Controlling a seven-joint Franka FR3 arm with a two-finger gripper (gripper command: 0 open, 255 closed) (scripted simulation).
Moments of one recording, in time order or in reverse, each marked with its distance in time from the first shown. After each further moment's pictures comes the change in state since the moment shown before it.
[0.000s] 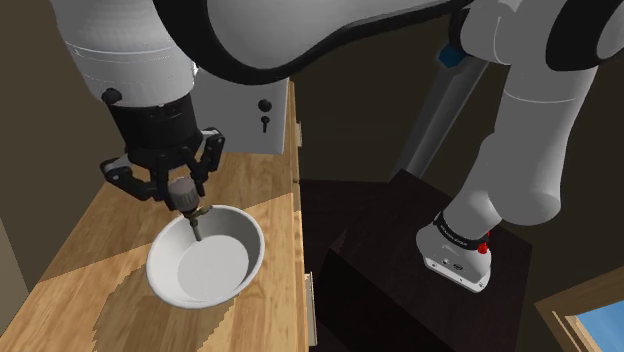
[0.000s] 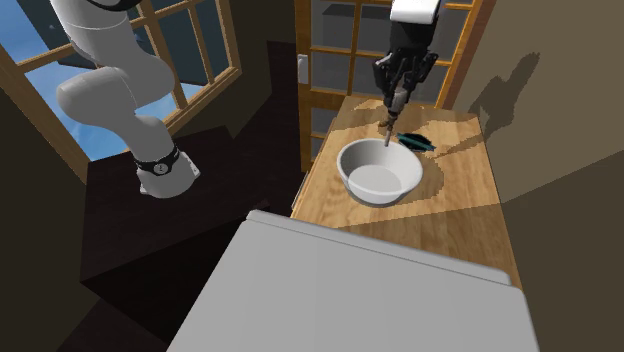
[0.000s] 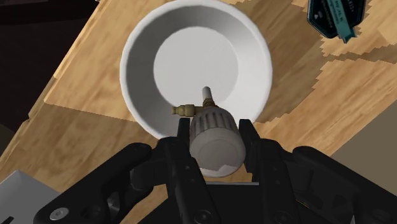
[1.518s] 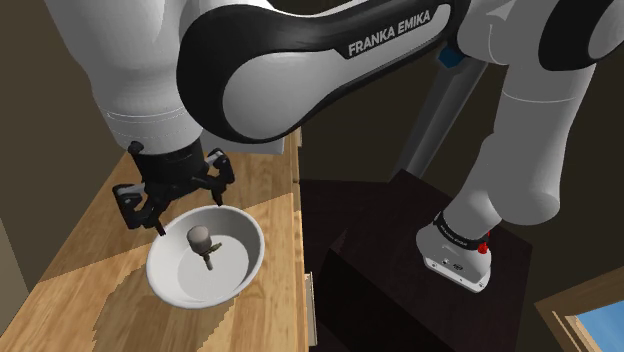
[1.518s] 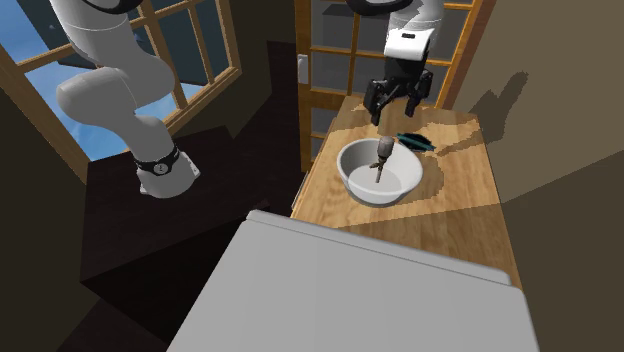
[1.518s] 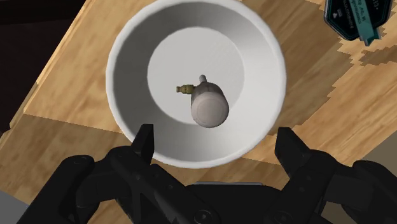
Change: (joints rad) arm -0.012 0.012 -0.008 -0.125 -0.012 0.133 0.012
